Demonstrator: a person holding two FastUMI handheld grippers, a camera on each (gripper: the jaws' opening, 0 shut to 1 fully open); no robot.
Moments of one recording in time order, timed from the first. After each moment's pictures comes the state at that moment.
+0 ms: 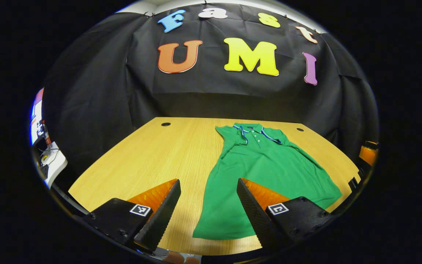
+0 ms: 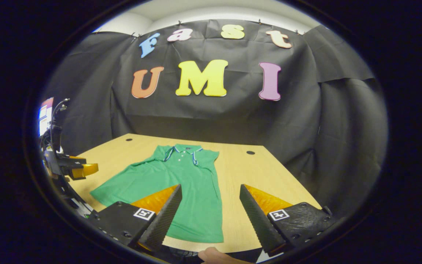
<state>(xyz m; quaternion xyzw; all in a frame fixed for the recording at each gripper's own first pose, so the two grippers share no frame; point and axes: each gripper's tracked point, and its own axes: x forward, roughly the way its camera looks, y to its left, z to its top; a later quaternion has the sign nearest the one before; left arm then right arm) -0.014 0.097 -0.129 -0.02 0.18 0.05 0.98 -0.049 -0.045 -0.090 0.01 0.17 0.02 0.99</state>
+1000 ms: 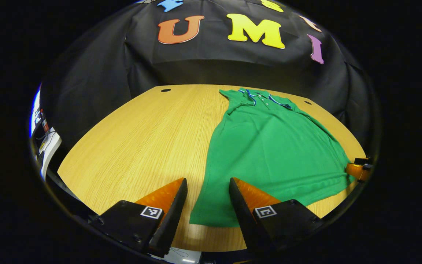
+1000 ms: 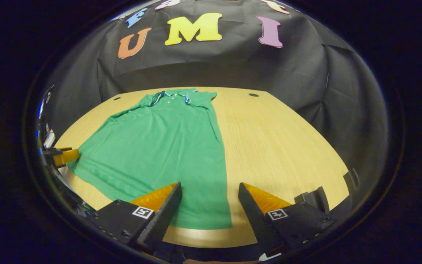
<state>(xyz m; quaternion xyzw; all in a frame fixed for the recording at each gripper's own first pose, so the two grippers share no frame) -0.020 0.100 -0.207 -0.03 0.27 0.07 0.96 -0.038 -0.040 -0.236 0.05 0.34 0.01 0.94</state>
